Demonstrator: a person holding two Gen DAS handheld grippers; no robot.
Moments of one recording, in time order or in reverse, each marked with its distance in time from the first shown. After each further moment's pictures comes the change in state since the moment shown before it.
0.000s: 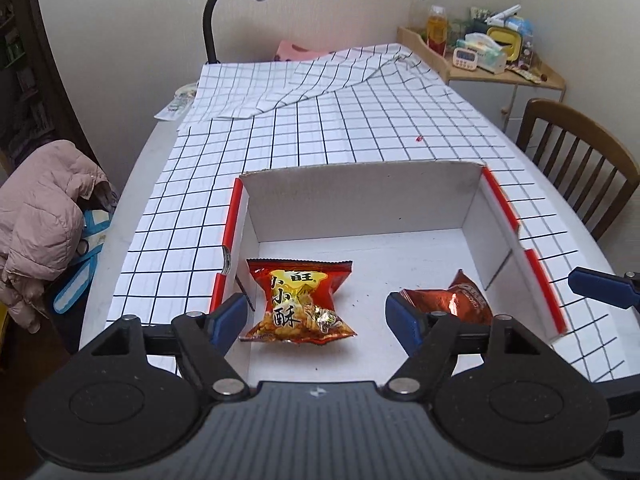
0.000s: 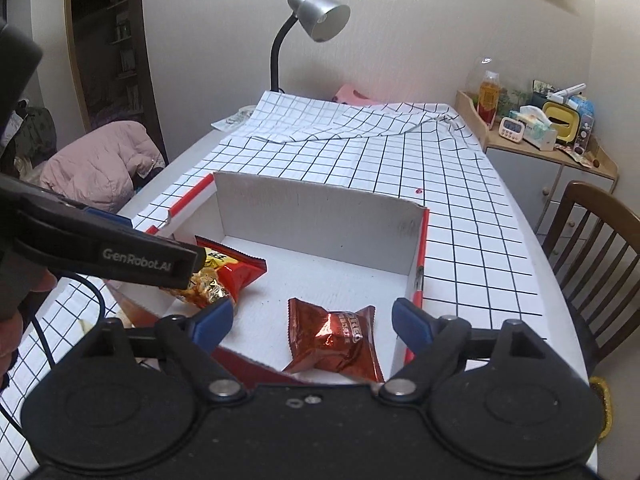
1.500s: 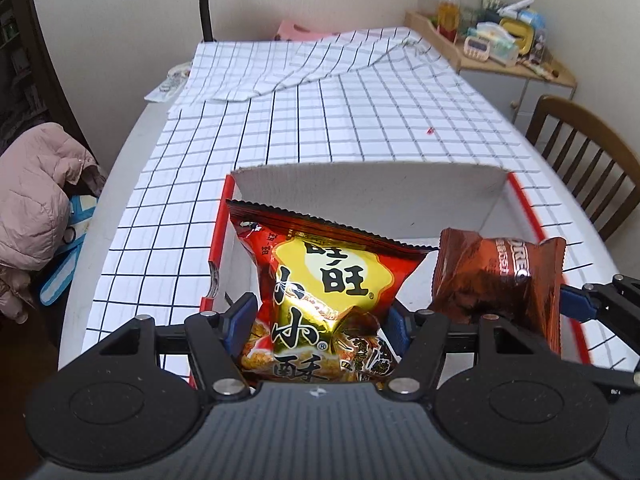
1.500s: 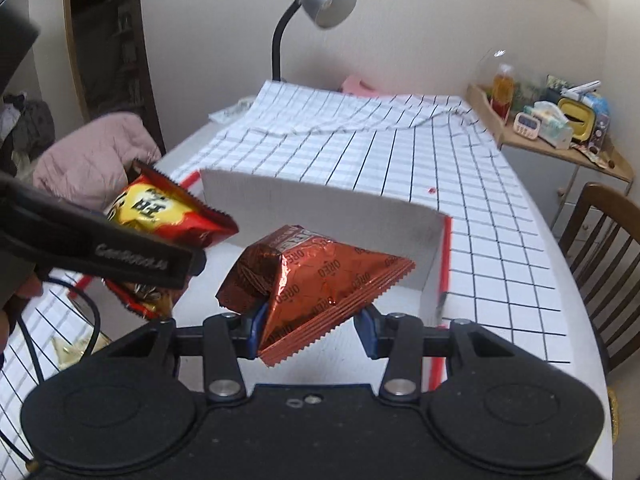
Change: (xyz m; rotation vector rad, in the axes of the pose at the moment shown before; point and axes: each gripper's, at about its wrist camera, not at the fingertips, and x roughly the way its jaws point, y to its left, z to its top) left arm 0.056 0.013 0.019 -0.021 0.075 -0.013; right arm 0.059 0.001 0.007 -0.021 0.035 0.012
